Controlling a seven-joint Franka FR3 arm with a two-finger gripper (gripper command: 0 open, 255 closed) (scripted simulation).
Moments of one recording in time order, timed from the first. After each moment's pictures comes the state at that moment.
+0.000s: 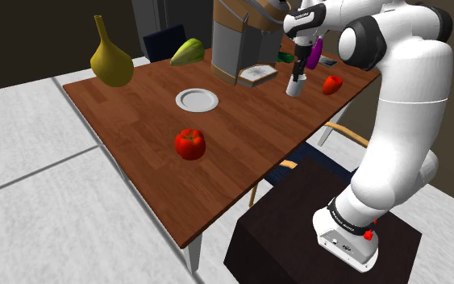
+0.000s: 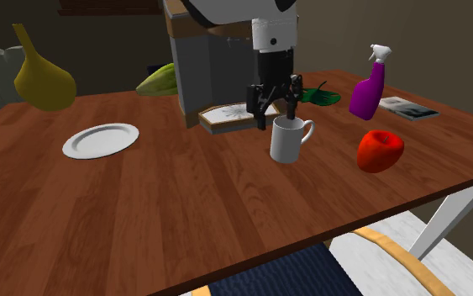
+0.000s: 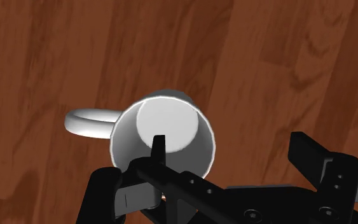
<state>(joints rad) -0.24 0.47 -0.48 -1.52 0.07 1.87 -0.97</state>
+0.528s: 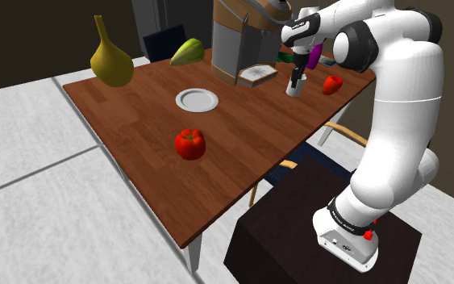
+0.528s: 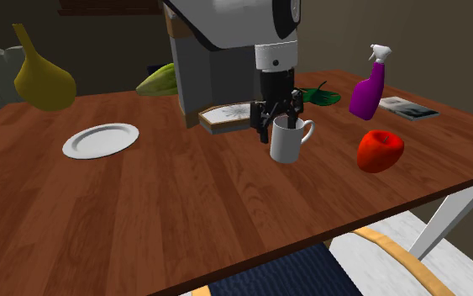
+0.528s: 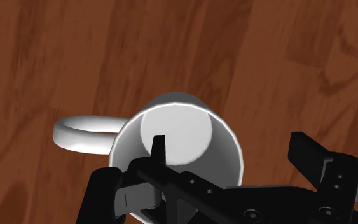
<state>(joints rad) -0.25 0.52 -0.47 -1.55 0.08 1.94 -0.99</state>
